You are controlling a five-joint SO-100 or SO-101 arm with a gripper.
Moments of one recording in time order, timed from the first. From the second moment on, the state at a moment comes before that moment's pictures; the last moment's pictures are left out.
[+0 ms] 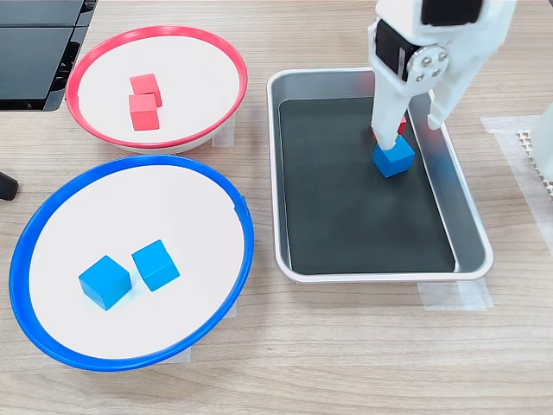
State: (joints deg) arm 13.6 104.3 120.1 84.6 -34.4
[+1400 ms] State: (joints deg) arm -8.2 84.9 87.3 51.3 -10.5
